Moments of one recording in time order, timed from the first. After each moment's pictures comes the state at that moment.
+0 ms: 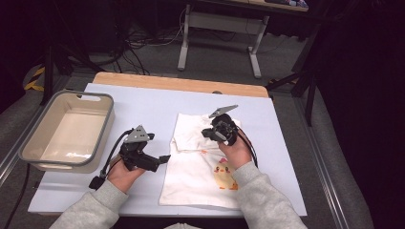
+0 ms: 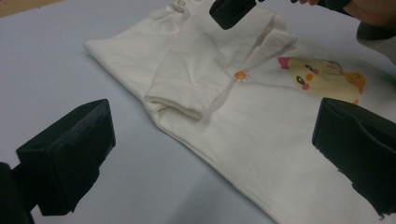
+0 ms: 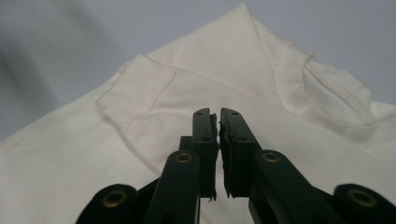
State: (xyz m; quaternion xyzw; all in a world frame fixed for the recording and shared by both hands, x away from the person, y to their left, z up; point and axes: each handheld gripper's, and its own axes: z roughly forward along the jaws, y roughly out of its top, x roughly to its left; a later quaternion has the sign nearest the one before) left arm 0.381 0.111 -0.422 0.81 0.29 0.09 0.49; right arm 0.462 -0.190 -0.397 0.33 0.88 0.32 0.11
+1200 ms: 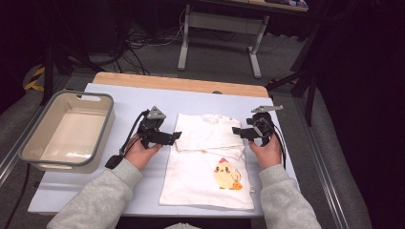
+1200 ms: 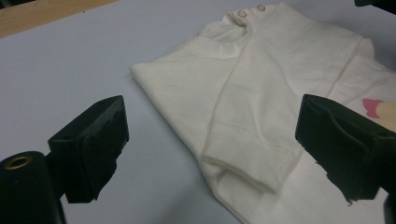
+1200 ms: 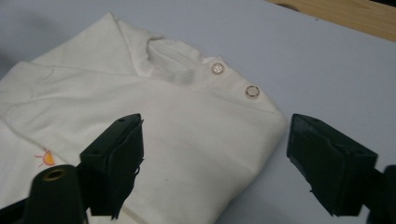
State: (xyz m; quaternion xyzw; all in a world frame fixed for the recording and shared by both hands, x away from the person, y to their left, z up) left arm 0.452 0.071 -0.418 0.81 0.36 0.13 0.45; right arm 0.472 -0.310 -0.395 0.43 0.81 0.37 0.16
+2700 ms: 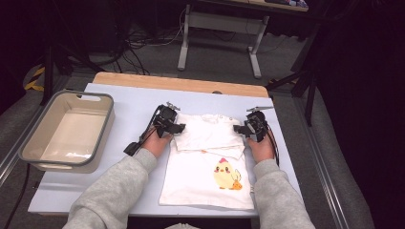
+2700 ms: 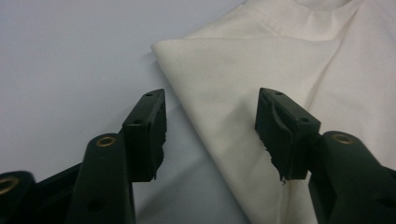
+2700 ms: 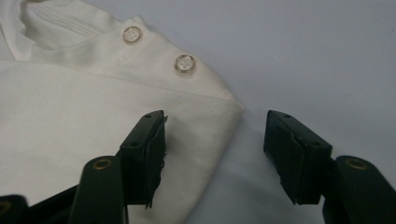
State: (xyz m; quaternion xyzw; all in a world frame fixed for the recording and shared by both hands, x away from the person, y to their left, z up) left arm 0.512 0.029 -0.455 0.82 0.43 0.12 0.36; right arm 0.515 -0.316 -0.443 0.49 0.79 0.31 0.18
